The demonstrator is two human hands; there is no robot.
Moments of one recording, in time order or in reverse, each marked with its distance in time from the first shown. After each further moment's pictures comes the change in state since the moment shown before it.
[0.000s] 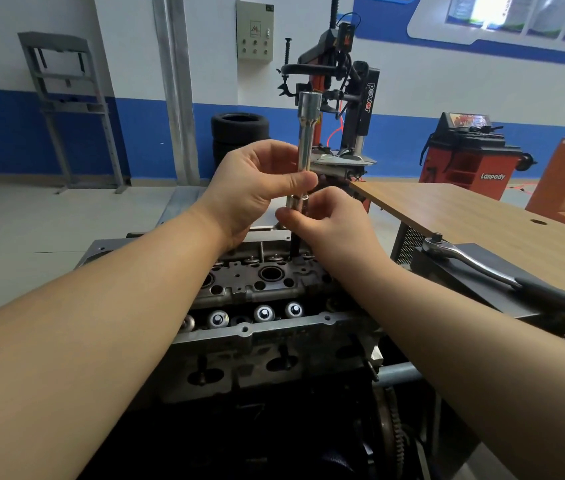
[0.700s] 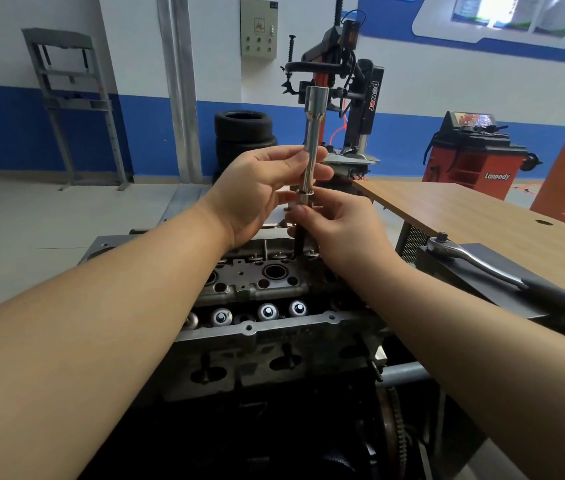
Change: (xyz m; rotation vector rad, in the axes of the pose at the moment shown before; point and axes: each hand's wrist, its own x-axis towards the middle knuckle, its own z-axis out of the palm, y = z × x) left_hand 0.001 -0.001 -0.001 -0.118 -0.103 -0.107; right_hand -0.002 0.002 -0.003 0.084 -0.066 -0.060
